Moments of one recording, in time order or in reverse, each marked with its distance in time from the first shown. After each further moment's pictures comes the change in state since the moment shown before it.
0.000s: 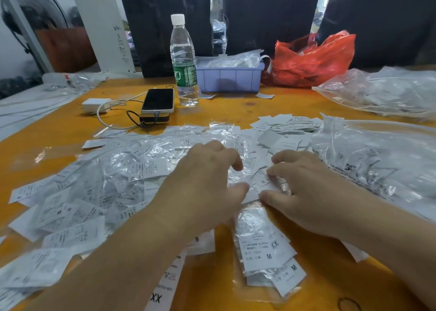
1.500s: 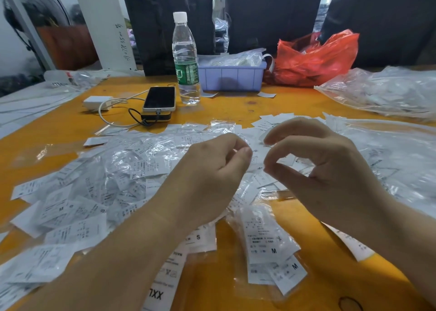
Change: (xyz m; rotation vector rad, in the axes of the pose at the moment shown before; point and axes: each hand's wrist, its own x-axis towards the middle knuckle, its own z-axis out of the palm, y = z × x) left_hand 0.000 0.002 -0.005 -0.428 0.038 0.028; right_hand -0.008 -0.006 -0.015 0.365 0.495 -0.418
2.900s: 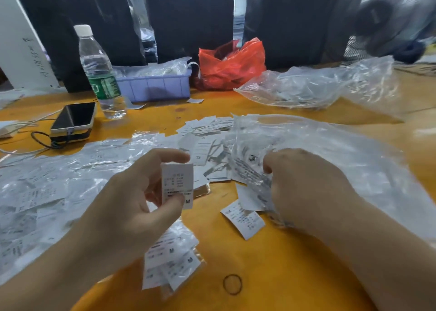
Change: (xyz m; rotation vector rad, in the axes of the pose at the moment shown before) left_hand -0.017 0.020 0.033 -0.056 -0.072 0.220; right_hand -0.054 0.016 -0.071 -0.686 -0.289 0.642
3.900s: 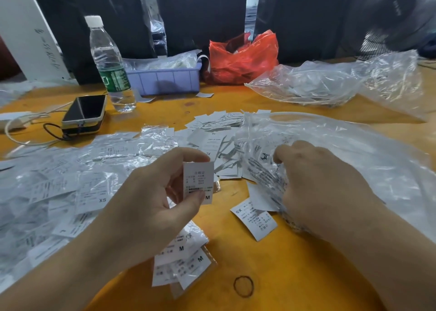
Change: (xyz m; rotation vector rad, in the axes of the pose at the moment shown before) left_hand 0.004 -0.002 0.006 0.074 -0.004 0.048; right_hand 0.001 -0.002 0.005 -0.008 0.016 -0.002
